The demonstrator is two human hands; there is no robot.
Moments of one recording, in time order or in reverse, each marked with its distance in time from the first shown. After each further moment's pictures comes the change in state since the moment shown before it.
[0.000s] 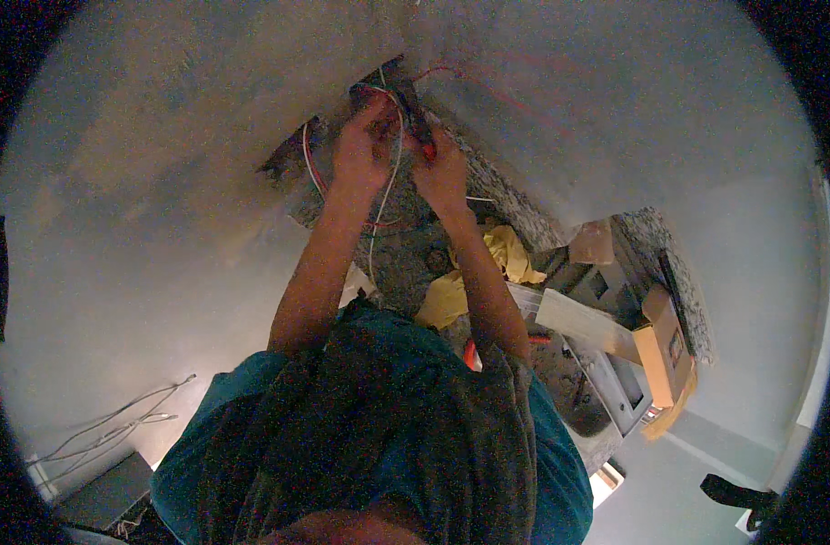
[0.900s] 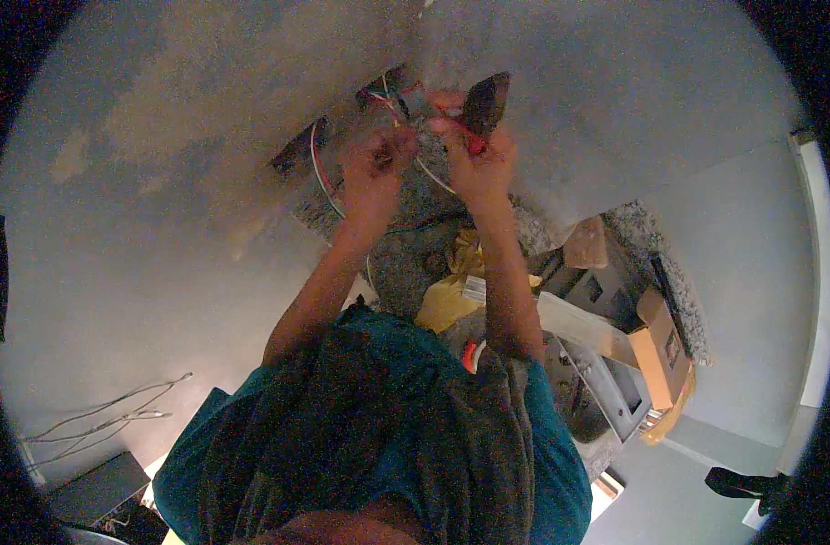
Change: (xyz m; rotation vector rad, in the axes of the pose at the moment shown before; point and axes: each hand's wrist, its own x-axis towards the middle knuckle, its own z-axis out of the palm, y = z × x) left_hand -0.090 0.017 0.032 0.808 -0.042 0.455; right_hand 0.018 -0.063 -0.077 0.488 0.068 -0.346
